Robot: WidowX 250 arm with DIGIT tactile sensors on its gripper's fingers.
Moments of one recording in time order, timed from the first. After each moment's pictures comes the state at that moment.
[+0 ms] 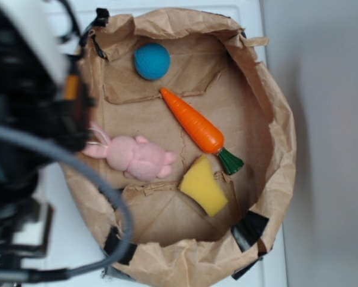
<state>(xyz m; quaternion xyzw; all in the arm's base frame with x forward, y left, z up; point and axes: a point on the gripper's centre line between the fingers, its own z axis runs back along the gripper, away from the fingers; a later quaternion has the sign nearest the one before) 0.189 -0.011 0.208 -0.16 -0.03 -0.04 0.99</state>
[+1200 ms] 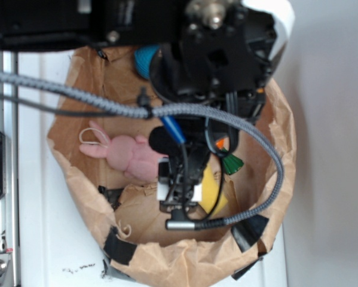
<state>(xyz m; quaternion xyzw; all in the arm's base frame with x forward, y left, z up) 0.269 0.008 0.163 -0.12 -0.04 -0.02 0.99</state>
